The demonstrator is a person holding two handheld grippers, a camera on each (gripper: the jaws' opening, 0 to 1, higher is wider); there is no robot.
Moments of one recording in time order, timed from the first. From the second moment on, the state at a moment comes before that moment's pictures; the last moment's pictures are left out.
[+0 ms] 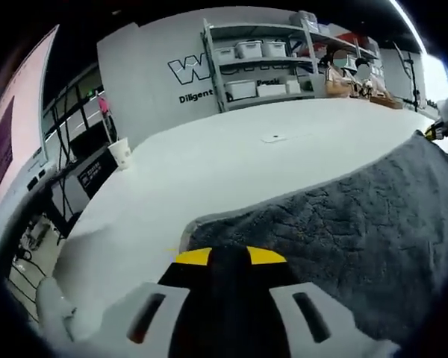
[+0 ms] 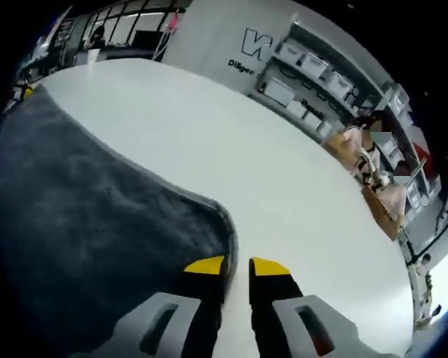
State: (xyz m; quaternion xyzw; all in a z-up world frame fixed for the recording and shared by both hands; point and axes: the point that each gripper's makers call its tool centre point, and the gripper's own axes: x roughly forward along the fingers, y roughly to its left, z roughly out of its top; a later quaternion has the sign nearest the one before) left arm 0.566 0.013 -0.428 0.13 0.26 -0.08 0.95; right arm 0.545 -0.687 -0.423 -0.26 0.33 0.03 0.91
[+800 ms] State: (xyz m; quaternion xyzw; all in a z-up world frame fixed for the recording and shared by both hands) left arm 0.548 -0.043 -0.431 0.11 0.24 -0.34 0.90; right arm 0.529 -0.510 -0.338 -0.20 0.23 0.21 0.93
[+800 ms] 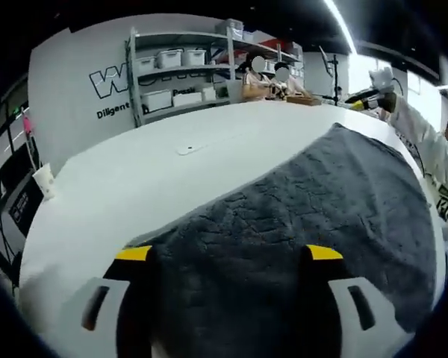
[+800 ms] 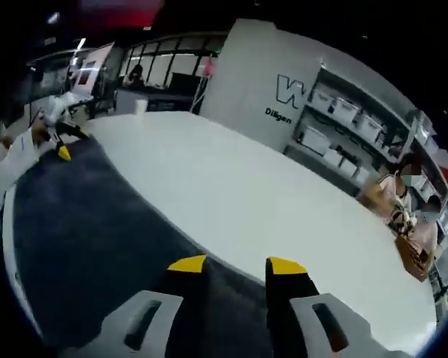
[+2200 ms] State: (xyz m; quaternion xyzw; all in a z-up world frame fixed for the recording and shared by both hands) left arm 0.535 -0.035 -0.441 0.09 0.22 -0.35 0.90; right arm 0.502 -0.159 -0.422 -0.21 0.22 0.55 0.78
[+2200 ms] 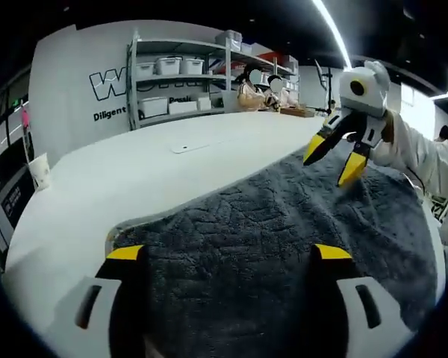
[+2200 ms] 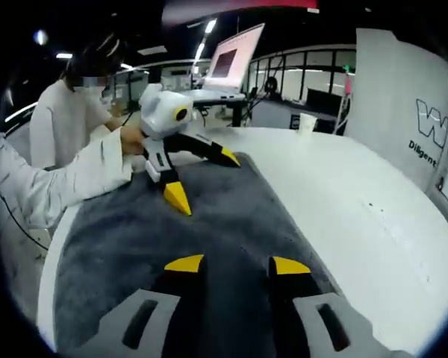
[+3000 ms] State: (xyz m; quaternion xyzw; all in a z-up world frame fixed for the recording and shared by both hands) left arm 0.533 -0.036 -0.442 0.08 0.22 -0.35 0.91; right arm 0.503 -0.201 -0.441 -0.20 0.23 0.59 0.75
